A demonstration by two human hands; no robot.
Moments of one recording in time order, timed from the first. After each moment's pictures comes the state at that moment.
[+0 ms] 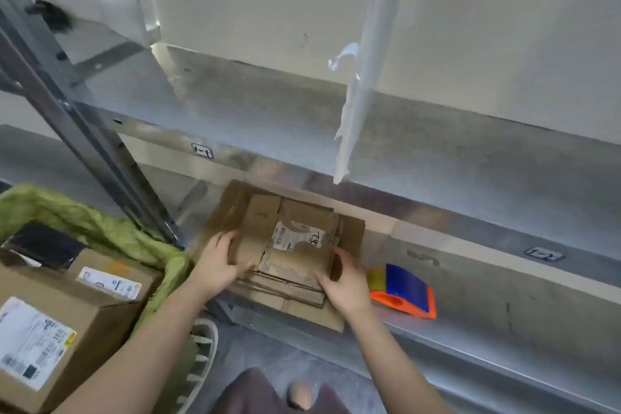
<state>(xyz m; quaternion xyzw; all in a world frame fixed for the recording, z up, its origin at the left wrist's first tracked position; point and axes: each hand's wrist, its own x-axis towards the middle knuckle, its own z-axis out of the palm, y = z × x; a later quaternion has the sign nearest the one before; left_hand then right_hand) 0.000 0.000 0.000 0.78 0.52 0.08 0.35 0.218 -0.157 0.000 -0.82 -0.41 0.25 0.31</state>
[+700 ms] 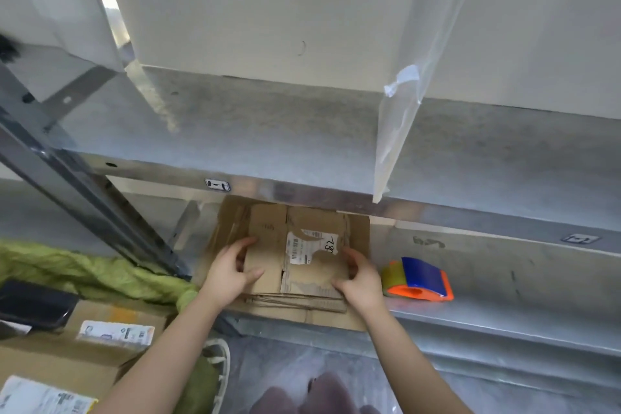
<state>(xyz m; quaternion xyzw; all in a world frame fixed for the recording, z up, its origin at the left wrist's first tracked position) -0.006 0.043 0.000 0.78 0.45 0.10 0.43 0.195 -0.139 -0.002 -0.83 -0.25 0.30 0.41</state>
